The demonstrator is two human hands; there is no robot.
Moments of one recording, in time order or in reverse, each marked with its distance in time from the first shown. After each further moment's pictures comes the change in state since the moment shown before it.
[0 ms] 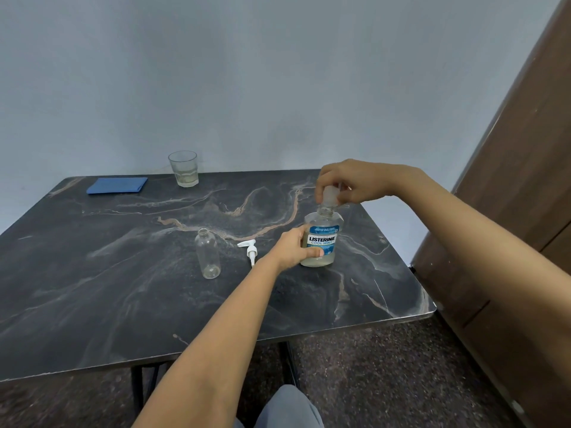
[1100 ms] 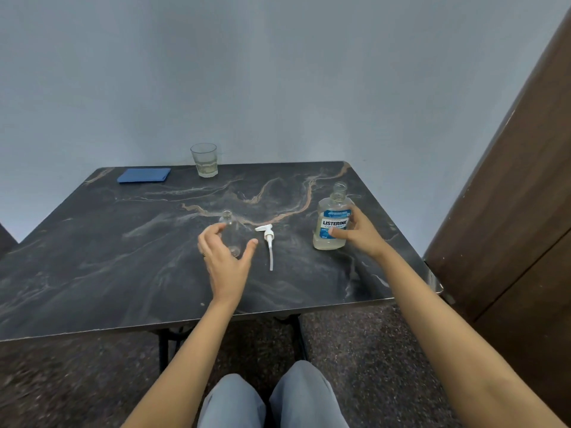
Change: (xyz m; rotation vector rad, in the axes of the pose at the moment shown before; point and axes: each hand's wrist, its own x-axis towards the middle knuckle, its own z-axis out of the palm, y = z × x) left_hand -0.140 -0.048 -0.044 0.240 1.088 0.236; right_hand -0.013 -0.016 0.166 1.112 0.587 0.432
